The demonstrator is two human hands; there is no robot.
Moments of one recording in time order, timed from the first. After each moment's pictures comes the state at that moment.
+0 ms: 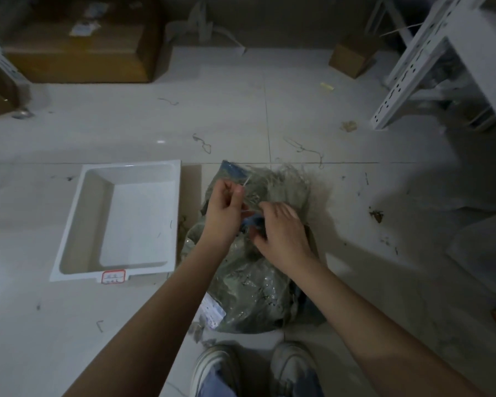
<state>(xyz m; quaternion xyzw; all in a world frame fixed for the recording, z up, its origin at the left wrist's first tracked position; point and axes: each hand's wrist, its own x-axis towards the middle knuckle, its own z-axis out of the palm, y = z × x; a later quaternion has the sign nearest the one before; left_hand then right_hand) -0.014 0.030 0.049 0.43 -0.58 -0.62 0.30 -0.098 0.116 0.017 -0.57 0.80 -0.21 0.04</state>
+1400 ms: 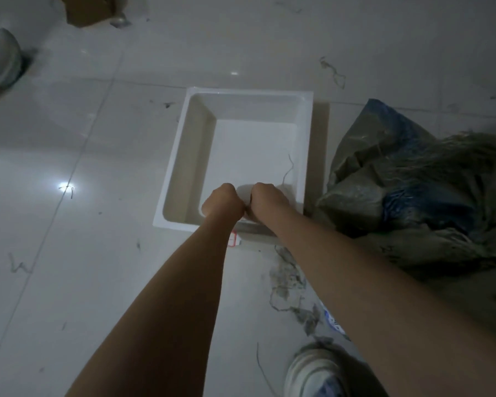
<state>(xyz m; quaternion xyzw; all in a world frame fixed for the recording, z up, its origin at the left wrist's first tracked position) 0.174 -0.117 -0.108 0.70 -0.64 -0.30 -0.14 0.097 -0.089 -0.103 -0.49 0.77 0.02 0.41</state>
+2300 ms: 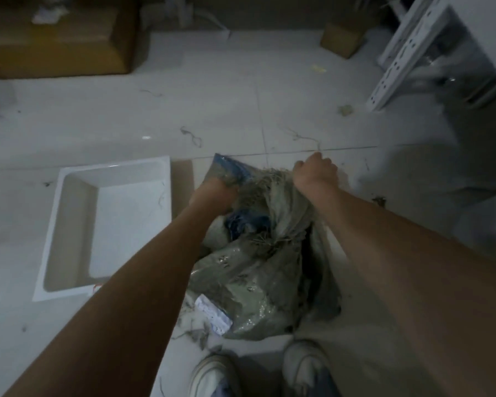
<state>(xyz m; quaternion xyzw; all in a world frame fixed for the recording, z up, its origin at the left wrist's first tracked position) -0.037 -0.039 0.019 0.48 -0.78 -0.38 -0.11 -0.196 0.047 0.008 -0.19 0.95 -0.14 0.21</state>
